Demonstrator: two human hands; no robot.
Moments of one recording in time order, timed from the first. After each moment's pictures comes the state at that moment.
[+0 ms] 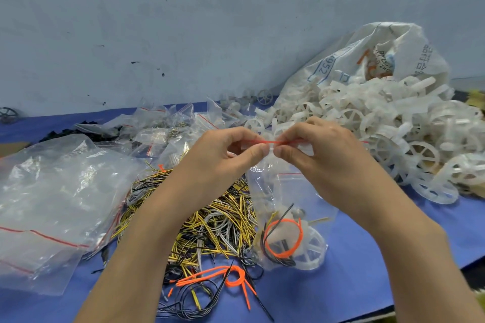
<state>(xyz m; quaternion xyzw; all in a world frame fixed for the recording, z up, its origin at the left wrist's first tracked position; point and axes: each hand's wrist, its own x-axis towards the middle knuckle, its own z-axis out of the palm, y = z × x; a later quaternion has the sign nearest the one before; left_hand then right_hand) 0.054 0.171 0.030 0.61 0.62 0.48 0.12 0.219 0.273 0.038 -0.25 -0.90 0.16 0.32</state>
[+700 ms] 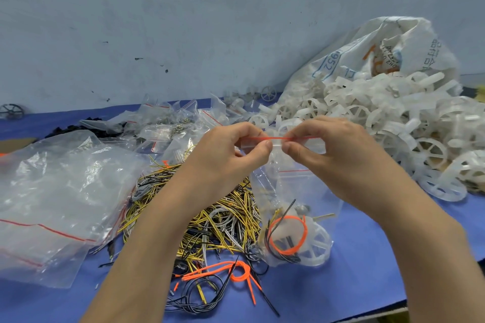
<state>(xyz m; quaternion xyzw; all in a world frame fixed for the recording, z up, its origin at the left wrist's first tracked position) 0.054 0.170 0.027 0.60 0.65 0.46 0.09 0.224 0.270 0.041 -0.26 -0.90 0.18 0.31</state>
